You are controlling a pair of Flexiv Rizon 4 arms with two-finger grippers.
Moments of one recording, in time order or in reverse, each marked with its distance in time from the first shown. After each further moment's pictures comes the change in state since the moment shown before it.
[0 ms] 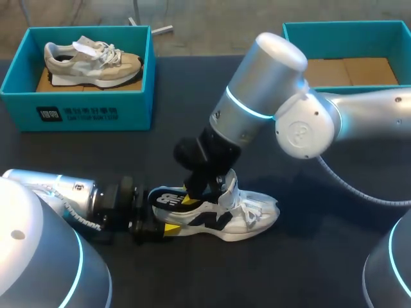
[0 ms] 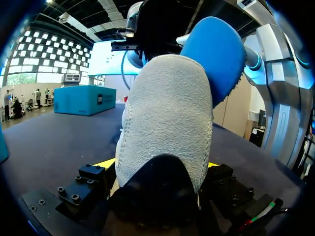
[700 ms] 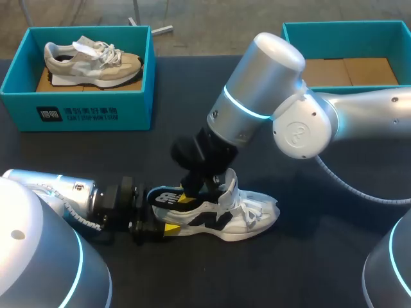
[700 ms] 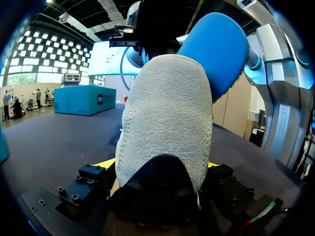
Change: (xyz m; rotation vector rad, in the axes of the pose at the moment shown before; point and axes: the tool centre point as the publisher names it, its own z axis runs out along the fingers) left arm 0.000 0.000 0.000 0.000 0.000 0.000; right arm -0.006 0.010 -0.001 -0.014 -0.018 -0.029
